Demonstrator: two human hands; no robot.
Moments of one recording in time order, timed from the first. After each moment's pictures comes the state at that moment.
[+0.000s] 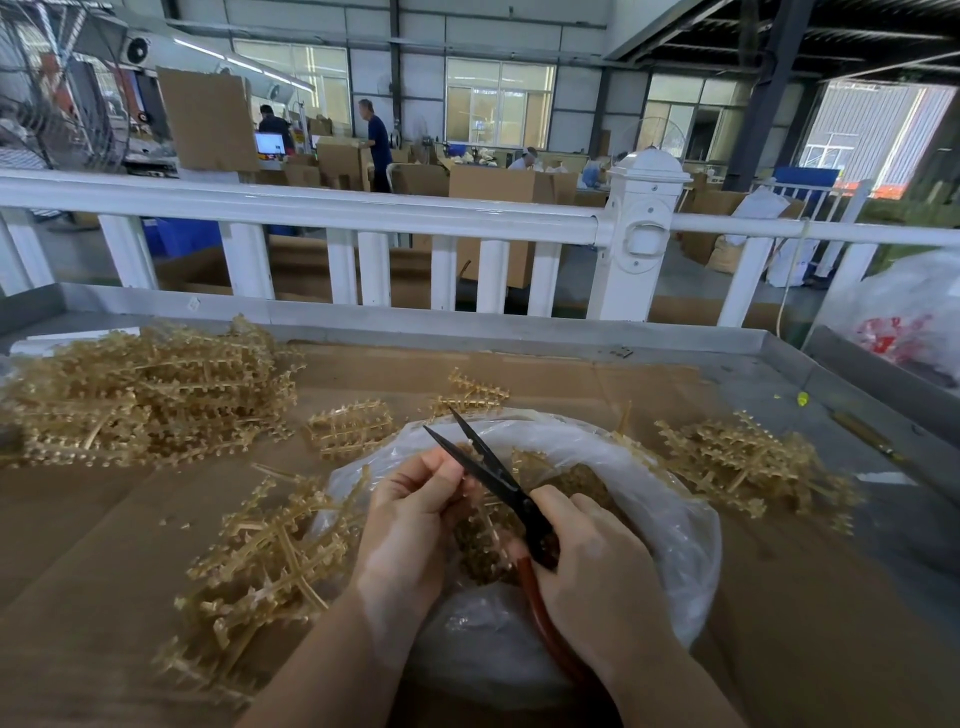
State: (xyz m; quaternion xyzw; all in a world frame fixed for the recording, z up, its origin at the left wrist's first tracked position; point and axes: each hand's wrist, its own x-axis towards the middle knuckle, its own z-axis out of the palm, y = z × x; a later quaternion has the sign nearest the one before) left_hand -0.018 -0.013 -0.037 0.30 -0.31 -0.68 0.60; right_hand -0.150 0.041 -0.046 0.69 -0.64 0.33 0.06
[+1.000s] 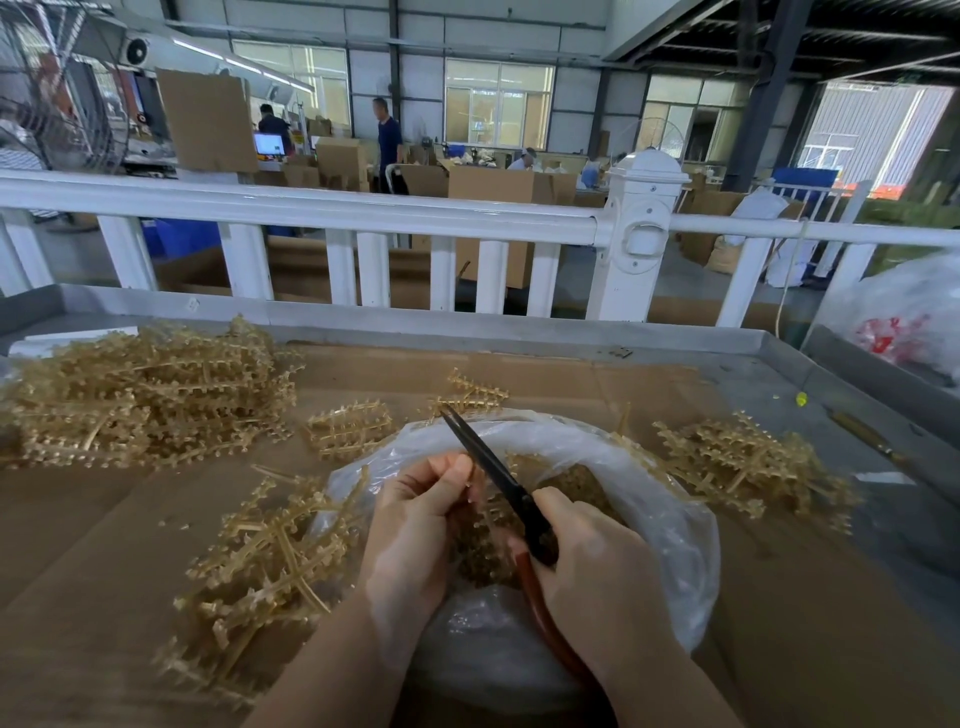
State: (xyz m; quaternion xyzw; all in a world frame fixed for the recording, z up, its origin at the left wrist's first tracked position) left_hand -0.020 -0.013 -0.040 0.30 -0.33 -0.68 0.58; right_hand -0.152 0.040 -0.044 0.70 -0.63 0.32 0.08
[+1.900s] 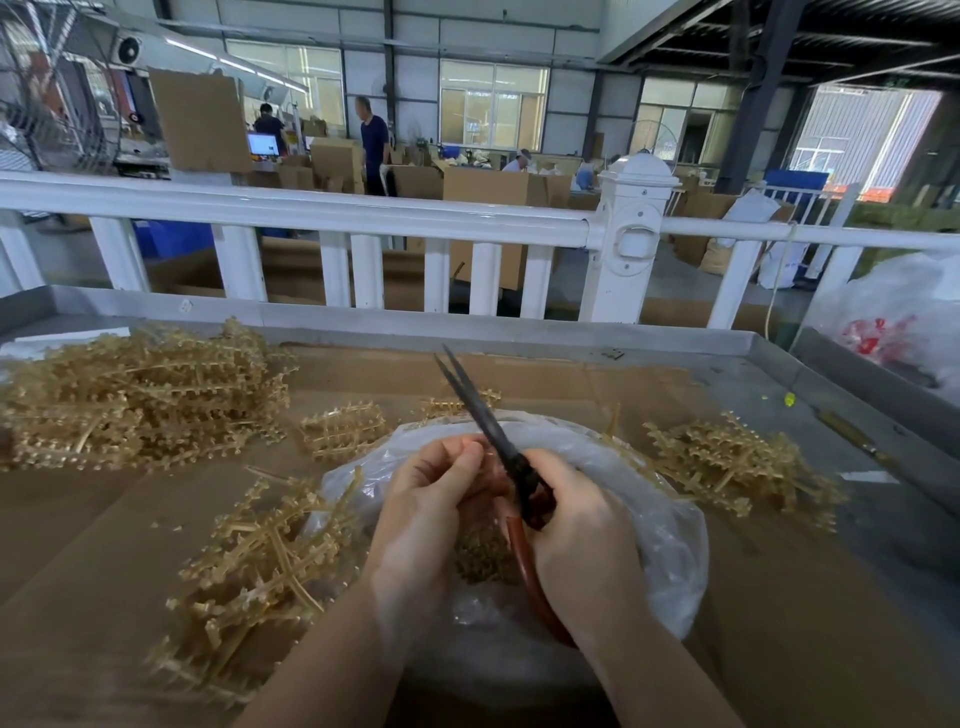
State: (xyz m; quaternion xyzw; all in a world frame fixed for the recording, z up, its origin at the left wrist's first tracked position) left_hand -0.028 -0.003 -0.024 0.32 -0.39 -0.65 0.57; right_hand -0.144 0.033 -0.027 0.67 -0.57 0.47 0.00
